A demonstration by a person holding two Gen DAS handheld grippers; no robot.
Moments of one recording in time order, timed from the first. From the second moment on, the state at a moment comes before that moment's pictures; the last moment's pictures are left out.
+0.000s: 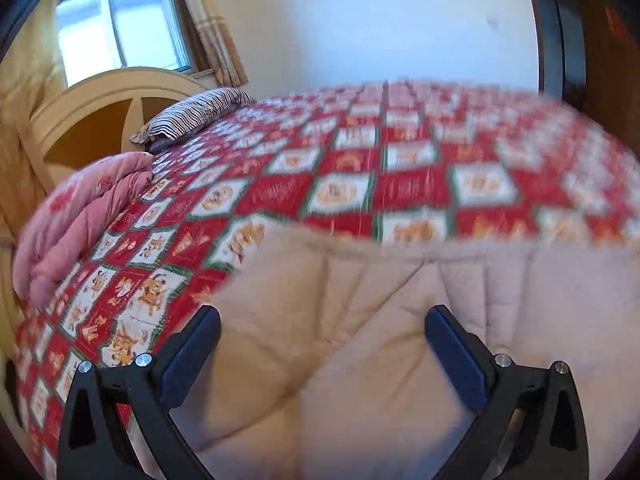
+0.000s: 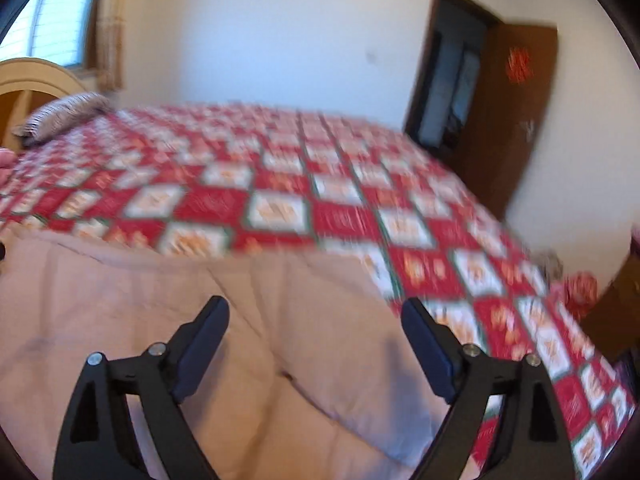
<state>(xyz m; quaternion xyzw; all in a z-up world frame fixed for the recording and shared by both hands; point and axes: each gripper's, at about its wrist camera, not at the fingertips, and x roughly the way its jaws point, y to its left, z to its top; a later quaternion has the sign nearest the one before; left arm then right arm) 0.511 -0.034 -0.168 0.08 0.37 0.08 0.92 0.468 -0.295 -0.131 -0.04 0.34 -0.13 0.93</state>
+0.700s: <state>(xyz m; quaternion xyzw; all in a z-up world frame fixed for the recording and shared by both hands) 0.516 -0.022 -0.193 0.02 0.39 0.08 0.92 0.498 -0.300 -0.186 0.01 0.42 -0.11 0.90</state>
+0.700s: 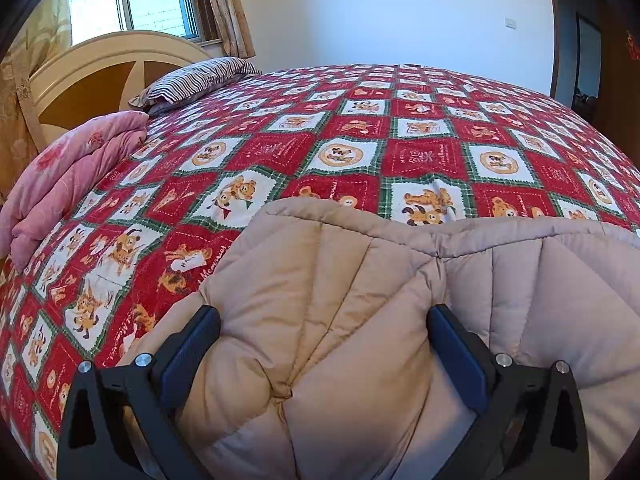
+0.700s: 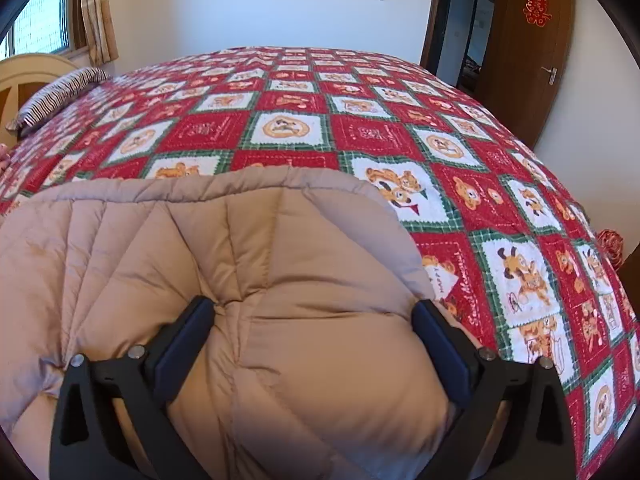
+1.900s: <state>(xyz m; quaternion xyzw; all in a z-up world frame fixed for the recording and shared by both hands) 0.465 0.057 -0.175 -0.03 0.40 0.07 0.91 0.505 -0.170 -0.131 -0.05 0.38 -0.08 0.92</state>
